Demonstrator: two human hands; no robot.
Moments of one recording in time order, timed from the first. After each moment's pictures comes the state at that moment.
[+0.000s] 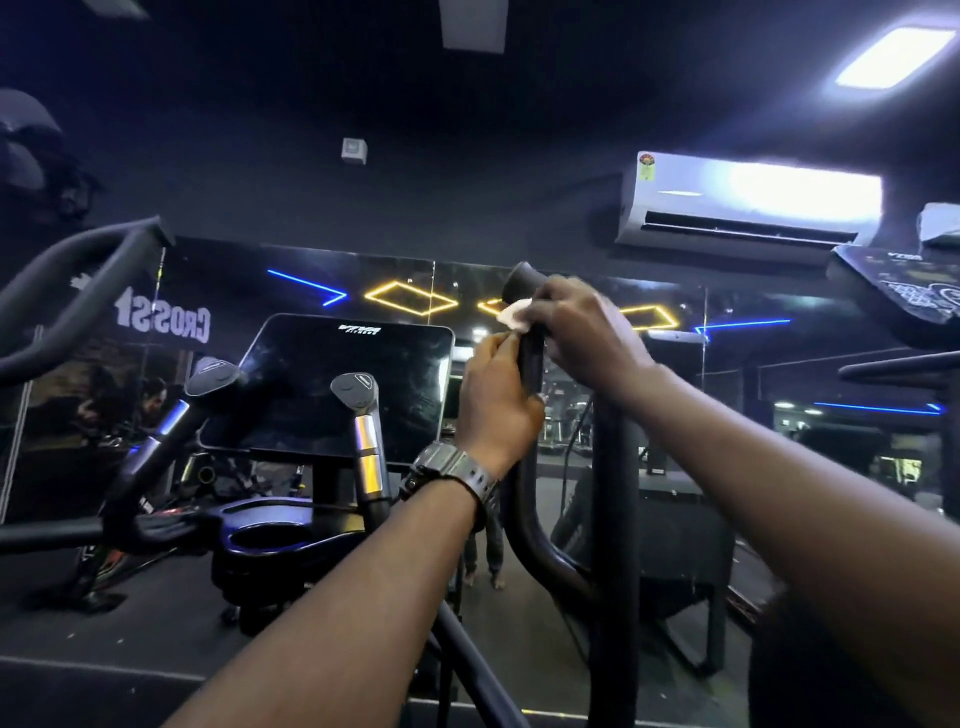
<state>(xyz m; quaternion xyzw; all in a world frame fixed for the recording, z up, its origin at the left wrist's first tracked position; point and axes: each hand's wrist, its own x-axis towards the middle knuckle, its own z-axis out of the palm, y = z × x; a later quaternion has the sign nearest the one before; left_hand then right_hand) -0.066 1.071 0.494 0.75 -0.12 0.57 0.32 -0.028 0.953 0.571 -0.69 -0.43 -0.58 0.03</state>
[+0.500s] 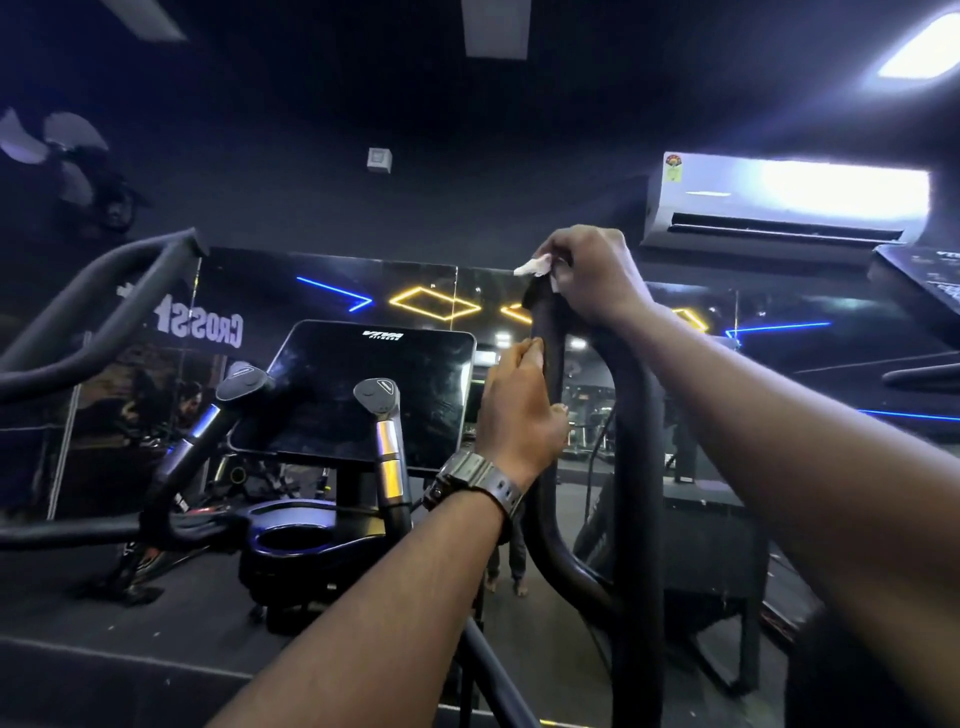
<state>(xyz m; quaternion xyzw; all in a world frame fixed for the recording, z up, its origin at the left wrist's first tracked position) -0.079 1.066 0.489 0.77 -0.11 0.57 0.27 -0.031 0.976 0.635 -0.71 -0.38 -0.55 0.23</state>
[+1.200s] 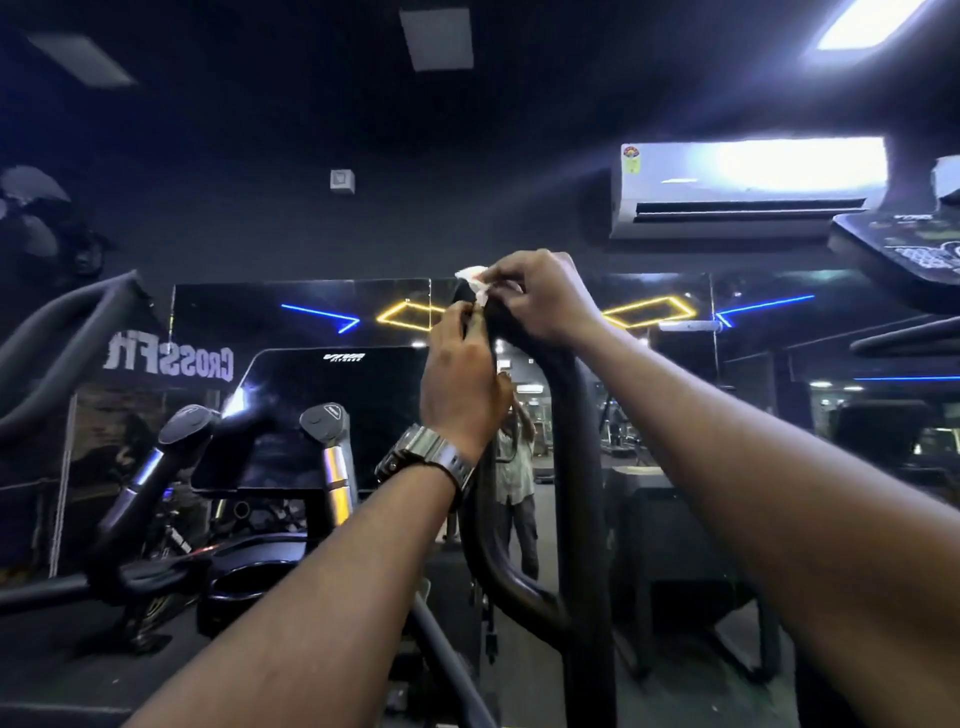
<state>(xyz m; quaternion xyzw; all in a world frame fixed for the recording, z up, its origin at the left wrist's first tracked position) -0.052 1.052 0.526 0.74 -0.05 0.66 0.11 -0.009 0.941 0.618 -0.70 -0.42 -0.51 0.27</state>
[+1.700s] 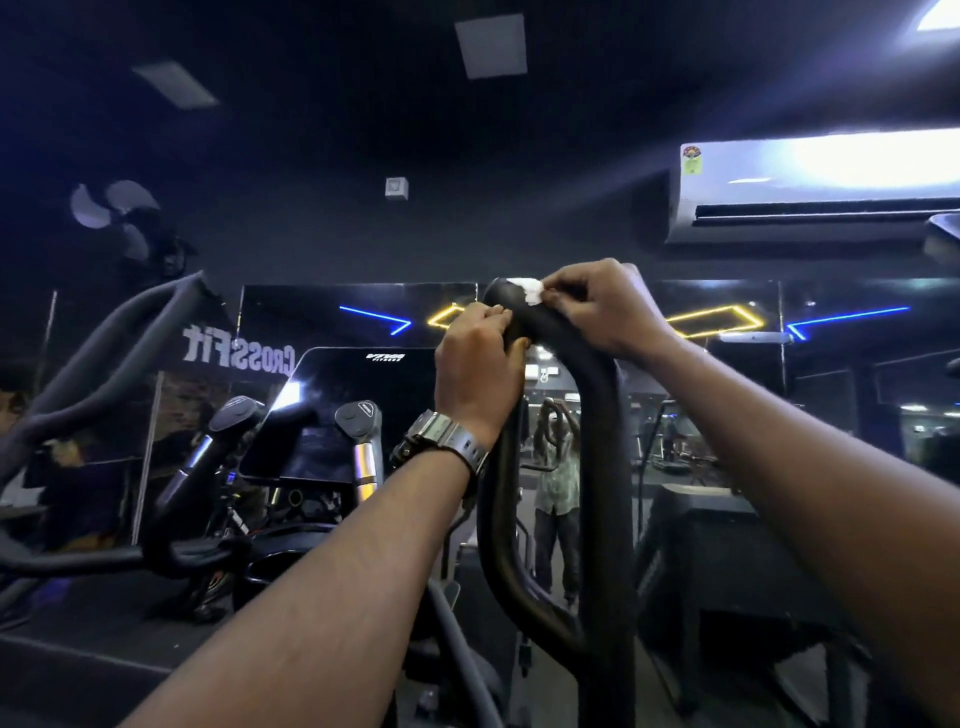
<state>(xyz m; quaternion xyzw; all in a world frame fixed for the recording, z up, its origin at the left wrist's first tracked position) -0.052 1.057 0.543 0.70 -0.05 0.70 0.15 0.011 0.919 0.619 -0.69 -0.45 -0.47 0.30</state>
